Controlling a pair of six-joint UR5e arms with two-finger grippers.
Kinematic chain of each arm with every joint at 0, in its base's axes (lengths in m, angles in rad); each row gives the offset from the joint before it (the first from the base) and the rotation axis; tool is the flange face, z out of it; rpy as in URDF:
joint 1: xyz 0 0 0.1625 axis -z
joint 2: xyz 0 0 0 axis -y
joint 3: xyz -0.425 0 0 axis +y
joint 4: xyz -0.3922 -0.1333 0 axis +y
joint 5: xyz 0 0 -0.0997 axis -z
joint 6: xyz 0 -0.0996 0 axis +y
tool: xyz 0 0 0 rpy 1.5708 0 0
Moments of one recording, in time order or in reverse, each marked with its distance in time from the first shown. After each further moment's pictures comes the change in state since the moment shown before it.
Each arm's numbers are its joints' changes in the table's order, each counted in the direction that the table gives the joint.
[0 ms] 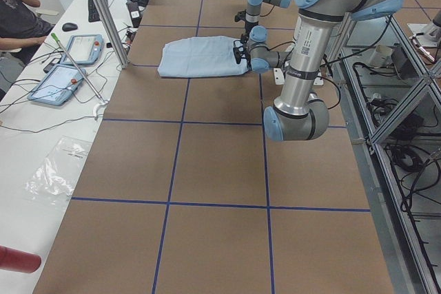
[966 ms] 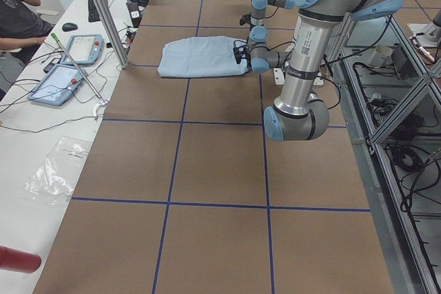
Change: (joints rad) left arm 0.000 0.000 0.000 0.000 0.001 -0.001; right arm 0.046 -0.014 0.006 0.001 -0.005 0.002
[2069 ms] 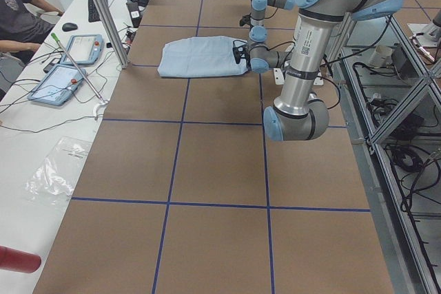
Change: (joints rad) left arm 0.006 0.000 0.000 0.000 0.000 -0.002; right arm 0.000 -0.001 0.010 0.000 0.004 0.009
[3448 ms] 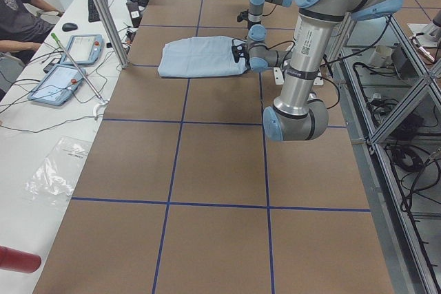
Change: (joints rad) left arm 0.010 0.000 0.014 0.000 -0.003 -0.006; right arm -0.036 -0.002 -0.041 0.002 0.009 -0.003
